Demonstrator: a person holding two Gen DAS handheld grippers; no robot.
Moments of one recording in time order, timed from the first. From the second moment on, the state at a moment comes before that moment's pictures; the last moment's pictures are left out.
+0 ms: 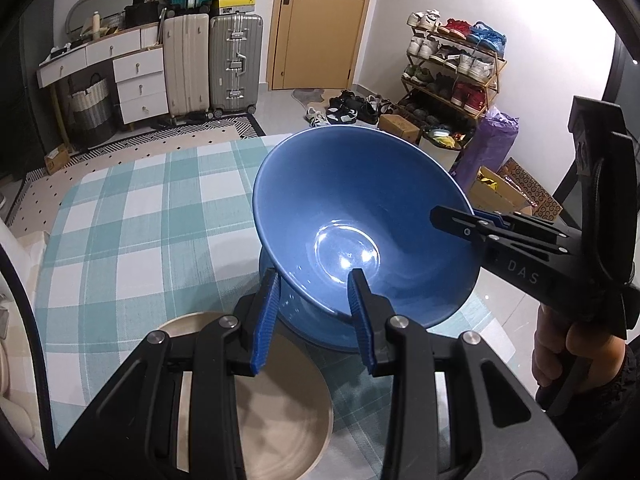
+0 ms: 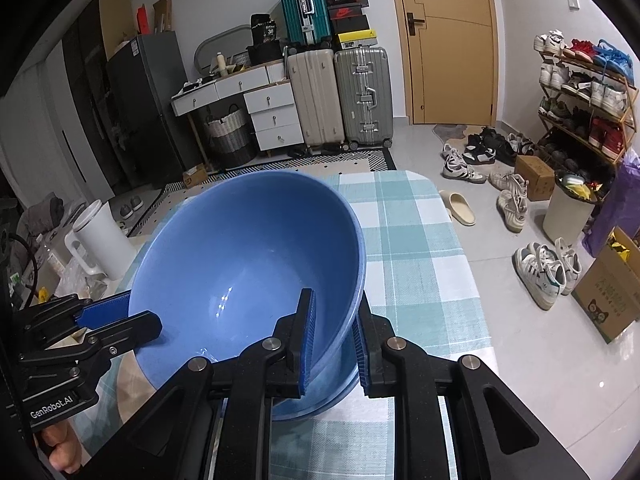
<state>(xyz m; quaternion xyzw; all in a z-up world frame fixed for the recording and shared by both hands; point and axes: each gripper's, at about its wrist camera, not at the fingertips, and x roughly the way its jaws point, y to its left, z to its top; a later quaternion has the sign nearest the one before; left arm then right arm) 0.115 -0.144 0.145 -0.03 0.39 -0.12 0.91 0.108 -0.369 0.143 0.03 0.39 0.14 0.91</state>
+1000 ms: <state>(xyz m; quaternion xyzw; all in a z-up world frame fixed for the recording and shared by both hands) 0.148 -0.154 0.067 0.01 0.45 -0.09 0.89 0.119 -0.356 0.098 -0.02 0.42 0.12 0.90</state>
